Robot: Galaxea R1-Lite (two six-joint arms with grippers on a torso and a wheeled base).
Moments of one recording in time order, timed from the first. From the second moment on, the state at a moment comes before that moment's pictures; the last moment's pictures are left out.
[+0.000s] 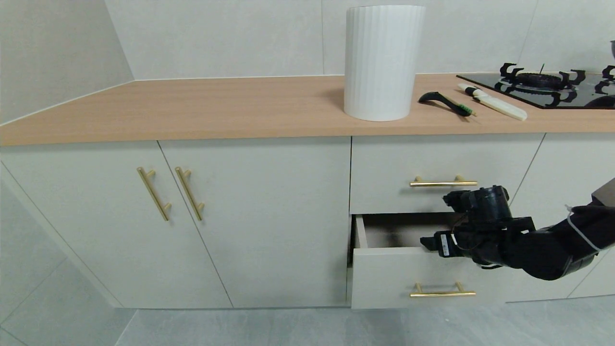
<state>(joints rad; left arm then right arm) 0.00 0.00 0.00 0.00 0.01 0.00 0.29 2.01 -0.84 -0.48 -0.17 0.11</state>
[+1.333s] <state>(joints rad) 0.00 0.00 0.00 0.00 0.01 0.00 0.41 1.81 -0.84 0.14 -0.13 -0.08</state>
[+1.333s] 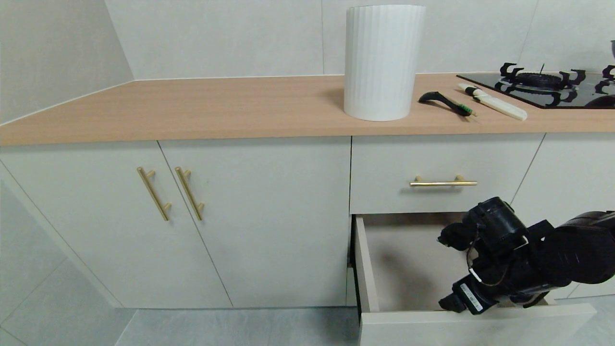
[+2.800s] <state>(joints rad) 0.00 0.00 0.00 0.00 0.01 0.00 0.50 1.72 -1.03 0.45 -0.13 0.16</state>
